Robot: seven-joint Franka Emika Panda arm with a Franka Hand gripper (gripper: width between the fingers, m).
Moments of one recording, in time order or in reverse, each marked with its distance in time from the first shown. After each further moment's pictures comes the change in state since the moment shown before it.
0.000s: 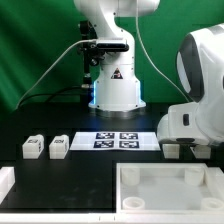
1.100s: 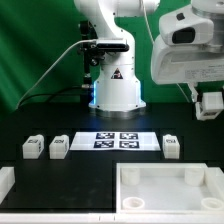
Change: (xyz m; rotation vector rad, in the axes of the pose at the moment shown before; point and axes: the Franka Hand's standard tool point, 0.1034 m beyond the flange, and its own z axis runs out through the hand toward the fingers) arm -0.037 0.017 -0.174 0.048 0.697 -0.079
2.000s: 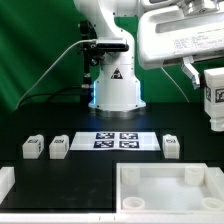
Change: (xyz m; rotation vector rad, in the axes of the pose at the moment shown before) arm 0.066 0.018 -0.057 0.075 0.781 -0.062
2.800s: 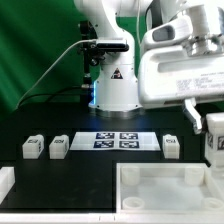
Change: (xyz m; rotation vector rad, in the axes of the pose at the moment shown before) arm -0.002 0.020 0.074 -0.053 0.029 -0.052
